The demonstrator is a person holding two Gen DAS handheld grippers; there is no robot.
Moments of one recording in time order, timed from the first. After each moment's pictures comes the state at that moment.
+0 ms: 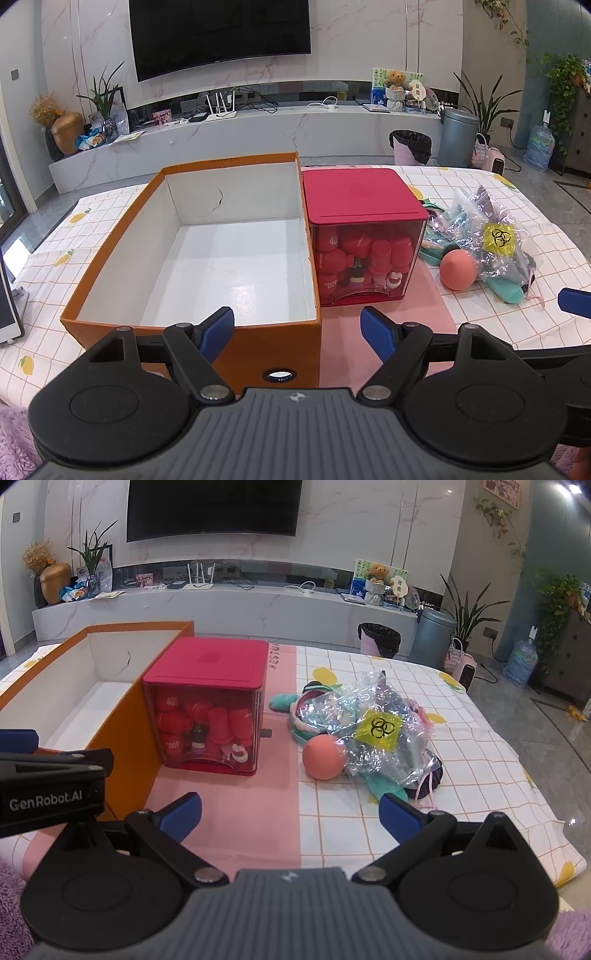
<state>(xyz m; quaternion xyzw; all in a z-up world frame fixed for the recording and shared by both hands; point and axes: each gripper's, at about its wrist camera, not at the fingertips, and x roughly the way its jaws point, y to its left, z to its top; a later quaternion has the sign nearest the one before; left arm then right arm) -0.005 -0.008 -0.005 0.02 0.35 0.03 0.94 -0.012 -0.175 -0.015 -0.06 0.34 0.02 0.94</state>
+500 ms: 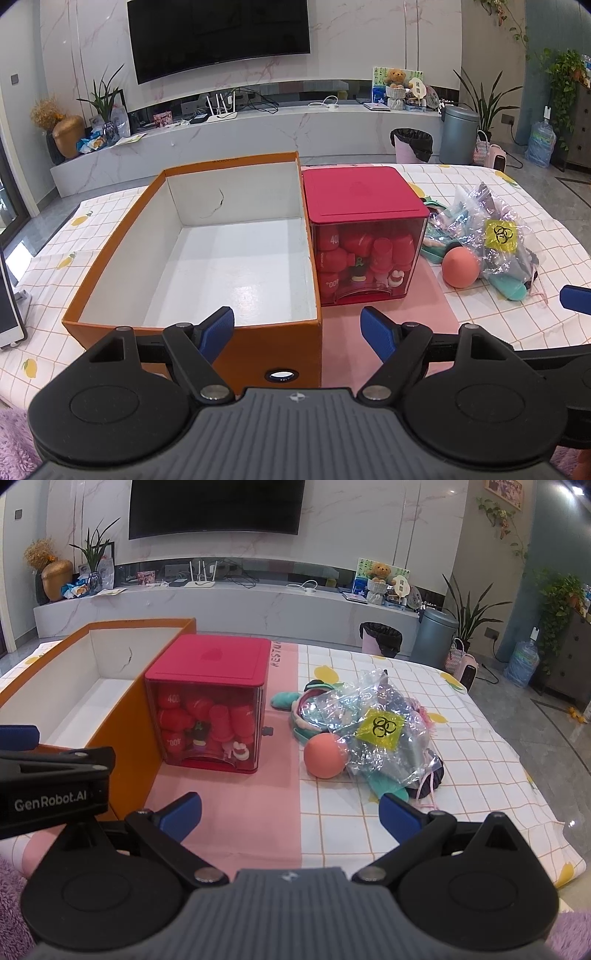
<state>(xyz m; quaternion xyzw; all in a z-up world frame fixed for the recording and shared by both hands) -0.005 -0.010 -0.006 0.03 0.35 0.03 0.94 -0.012 -0.173 -0.016 -0.06 0.34 0.02 0.94</state>
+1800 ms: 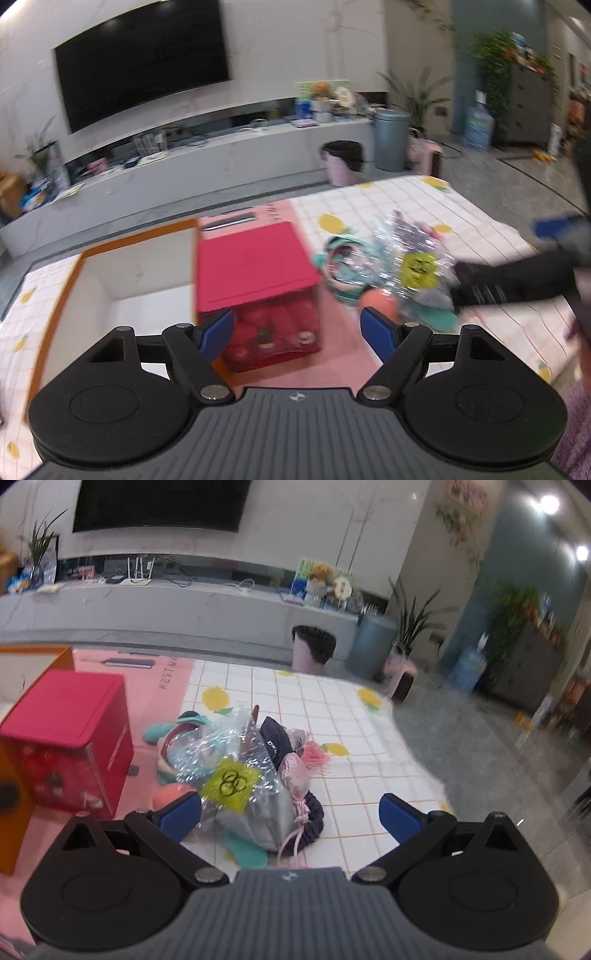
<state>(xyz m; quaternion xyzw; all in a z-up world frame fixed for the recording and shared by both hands) 0.028 -0.079 0.029 0.08 0.32 -0.06 0.94 0.072 -0.278 0.016 -0.09 0.35 -0.06 0.93</state>
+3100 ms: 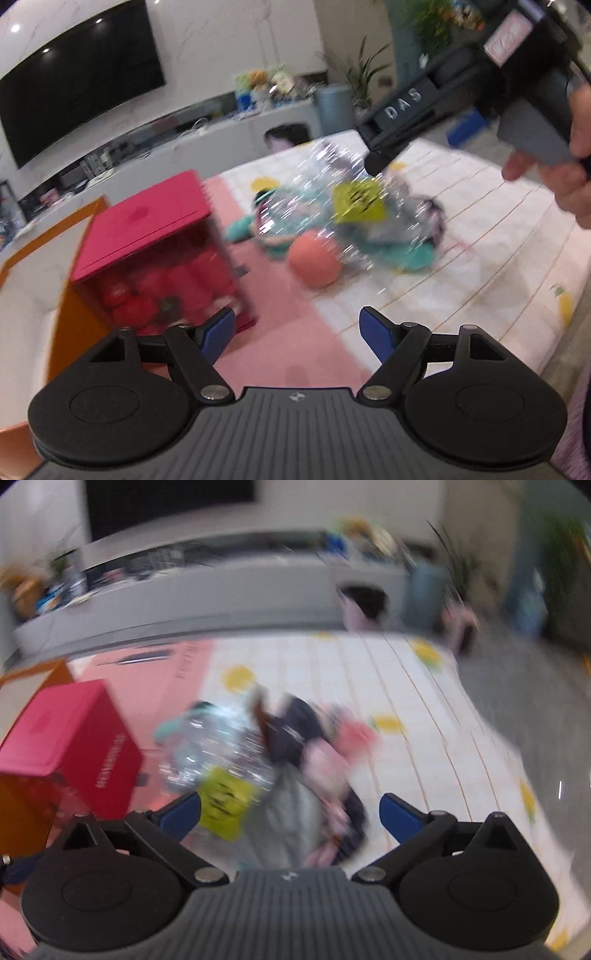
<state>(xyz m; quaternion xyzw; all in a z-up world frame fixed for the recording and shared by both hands) 0.033 -0.133 -0.076 0.15 0.31 -0.16 0.93 0.138 -0.310 -0.024 -0.02 0.39 0.04 0.92</state>
